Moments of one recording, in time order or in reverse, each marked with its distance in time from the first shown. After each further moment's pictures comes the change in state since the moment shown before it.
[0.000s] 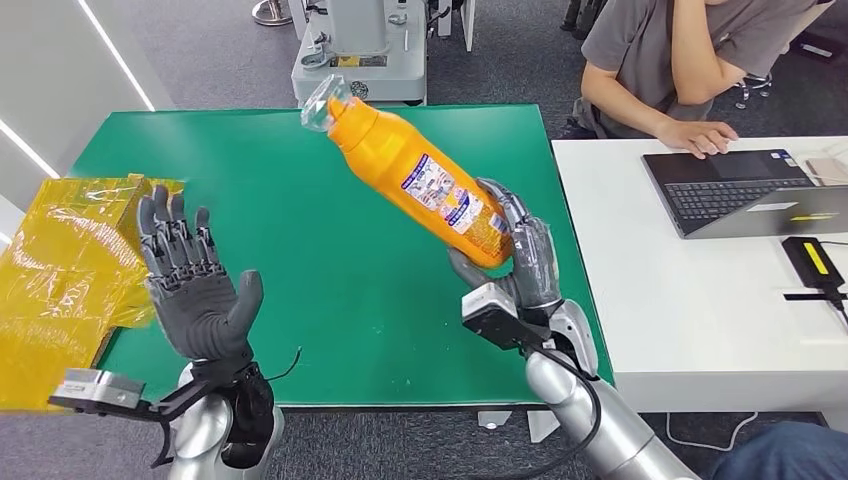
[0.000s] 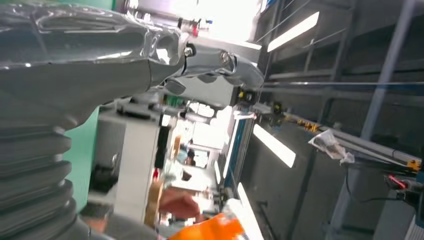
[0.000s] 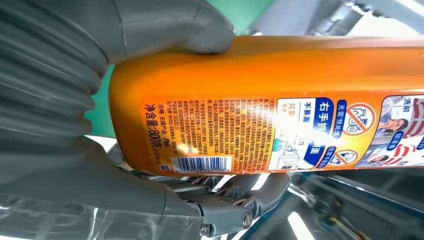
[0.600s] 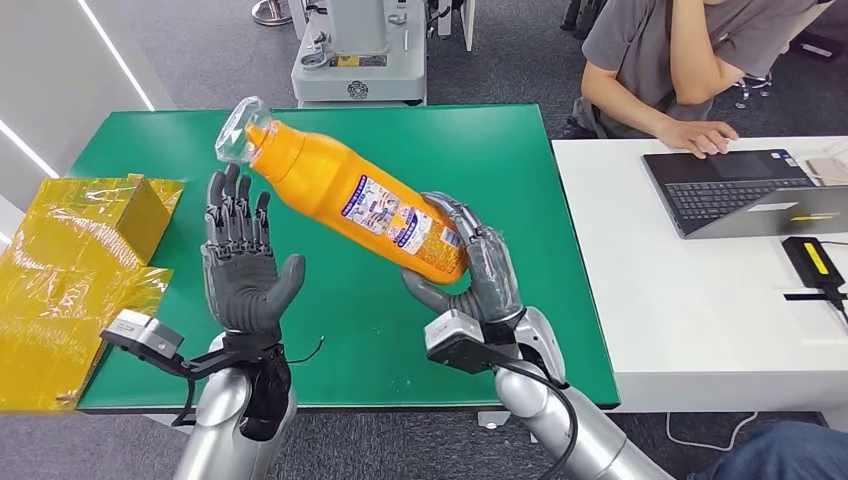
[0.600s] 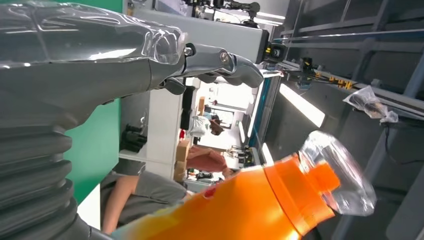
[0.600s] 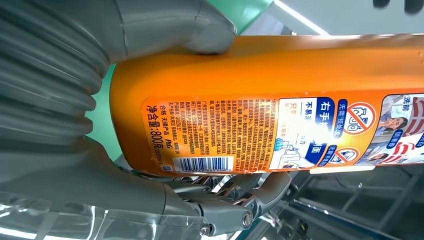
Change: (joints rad) left arm -0.098 -0.017 -0.003 0.141 0.009 -0.147 0.084; right arm -0.010 0.061 0.094 -0.005 -0.046 0.057 -0.046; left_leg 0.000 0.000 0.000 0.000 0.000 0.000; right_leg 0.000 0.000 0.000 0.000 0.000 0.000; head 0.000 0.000
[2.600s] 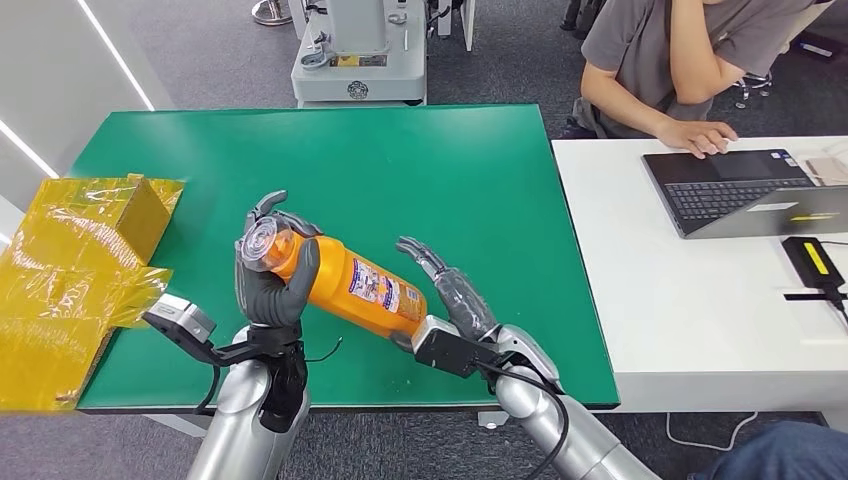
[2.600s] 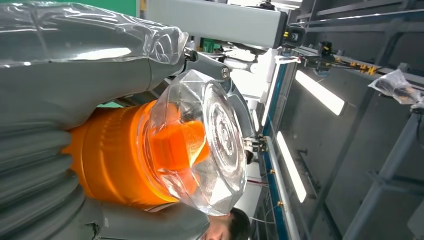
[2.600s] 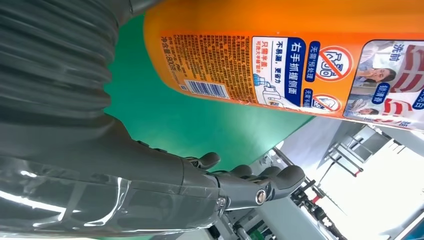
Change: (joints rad) left arm -0.040 -0.029 0.004 0.123 -0.021 -0.047 -0.015; right arm 0.018 0.022 -0.038 0.193 -0.022 0.347 0.023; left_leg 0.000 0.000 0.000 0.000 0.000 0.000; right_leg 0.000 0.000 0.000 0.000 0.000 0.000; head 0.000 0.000
